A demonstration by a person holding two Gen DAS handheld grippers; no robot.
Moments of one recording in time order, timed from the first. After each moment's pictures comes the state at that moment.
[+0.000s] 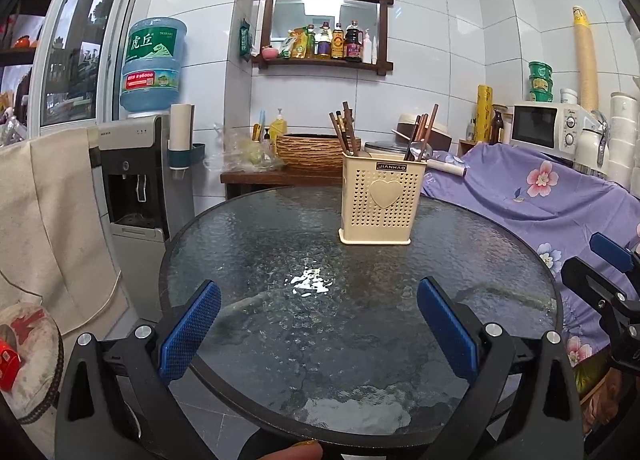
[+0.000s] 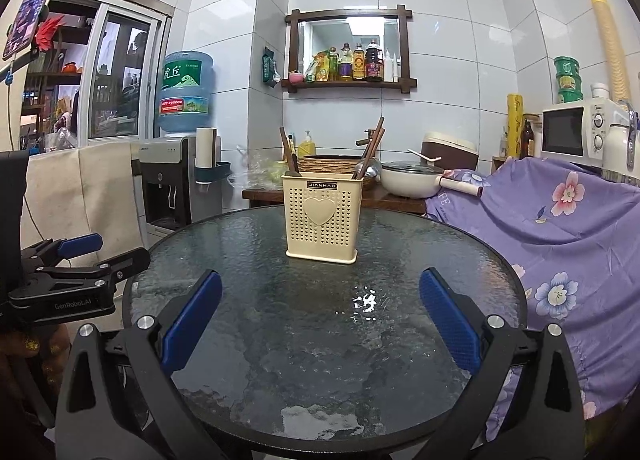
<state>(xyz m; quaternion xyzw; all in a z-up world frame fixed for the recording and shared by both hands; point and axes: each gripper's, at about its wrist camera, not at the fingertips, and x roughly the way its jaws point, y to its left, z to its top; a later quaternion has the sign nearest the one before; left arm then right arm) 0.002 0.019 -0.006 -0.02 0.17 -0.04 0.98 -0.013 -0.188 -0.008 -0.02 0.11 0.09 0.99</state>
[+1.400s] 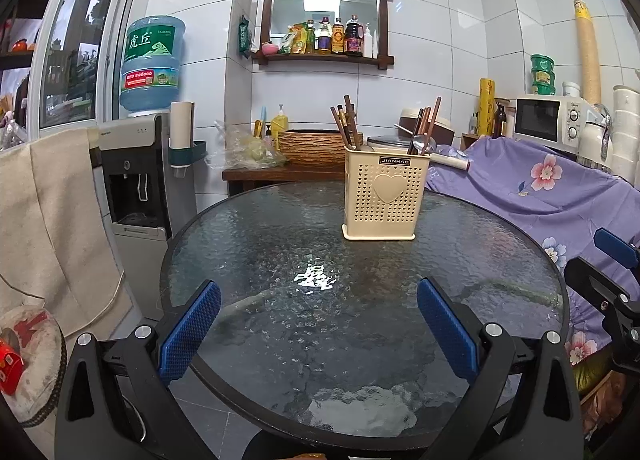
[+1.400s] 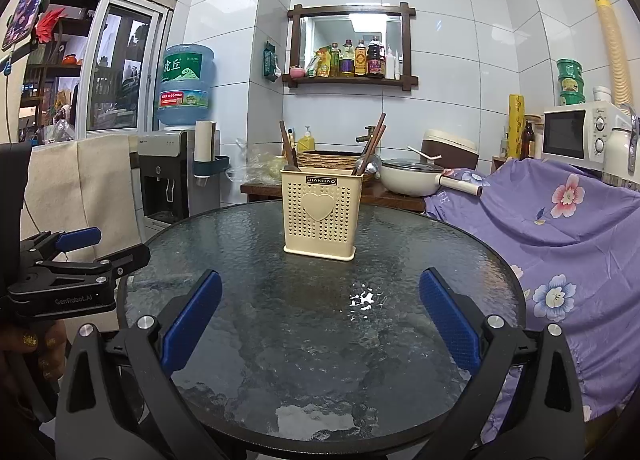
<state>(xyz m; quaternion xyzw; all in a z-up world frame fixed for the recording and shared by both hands) 0.009 0.013 -0.007 -0.01 0.18 -0.03 0.98 -0.007 -0.184 -0.011 -0.03 0.12 0.09 0.99</state>
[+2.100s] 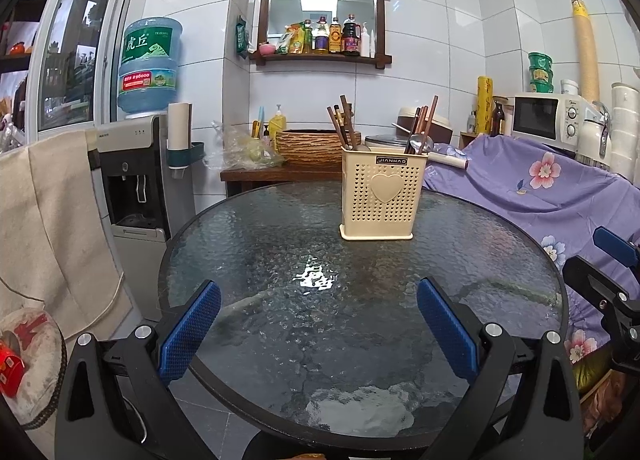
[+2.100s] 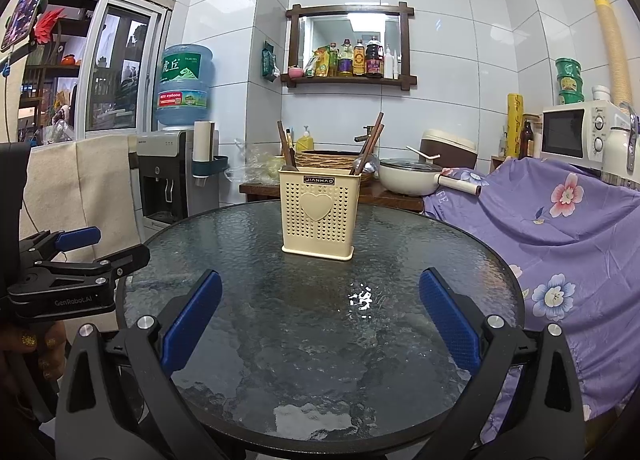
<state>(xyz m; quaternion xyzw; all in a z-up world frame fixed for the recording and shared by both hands) 0.009 0.011 -0.007 -0.01 0.18 -0.03 0.98 -0.006 -0.185 -0.011 -0.03 0.12 0.09 0.99</state>
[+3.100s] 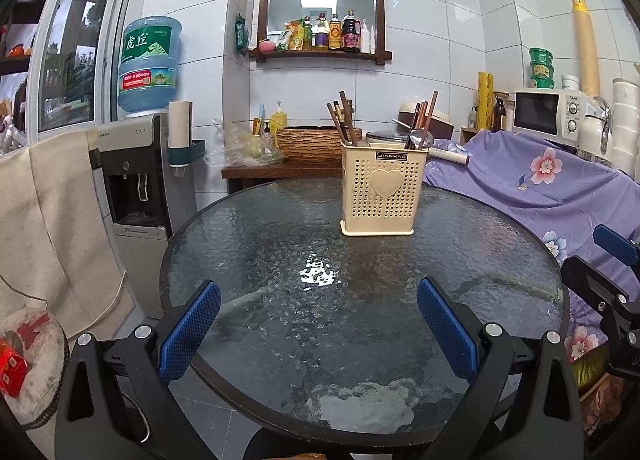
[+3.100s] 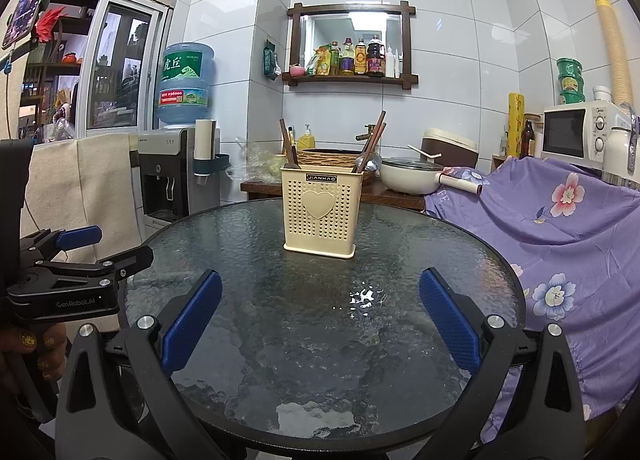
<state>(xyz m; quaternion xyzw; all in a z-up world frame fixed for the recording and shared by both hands) 0.009 0.013 -0.006 0.00 0.19 -0.03 0.98 -0.007 -0.184 -0.012 -0.03 0.12 0.09 0.99</state>
